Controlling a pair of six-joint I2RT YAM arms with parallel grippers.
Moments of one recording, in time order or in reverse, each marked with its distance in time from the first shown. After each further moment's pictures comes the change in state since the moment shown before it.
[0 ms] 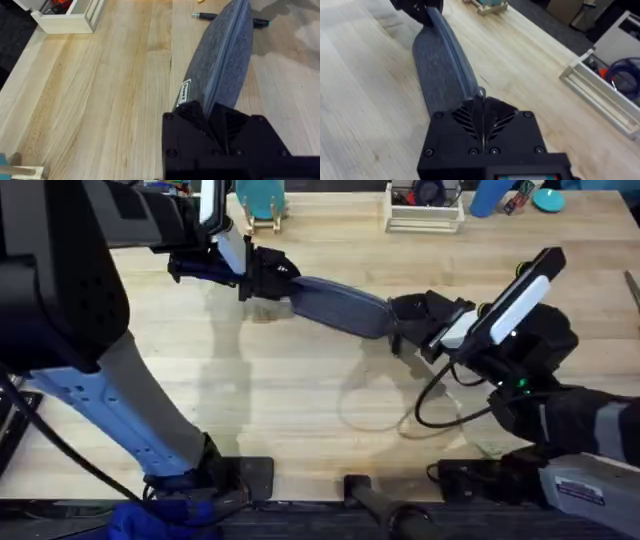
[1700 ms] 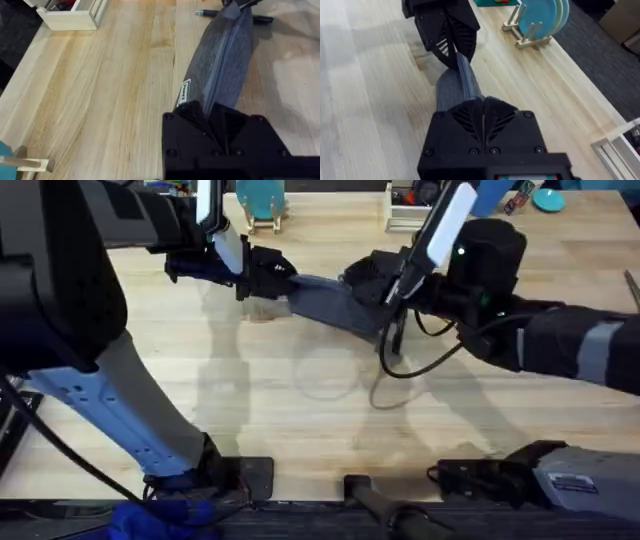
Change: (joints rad) left arm 0.014 0.000 0.000 0.006 -0.003 0.000; right arm 0.176 0.163 0.472 -0.429 -0.045 -0.091
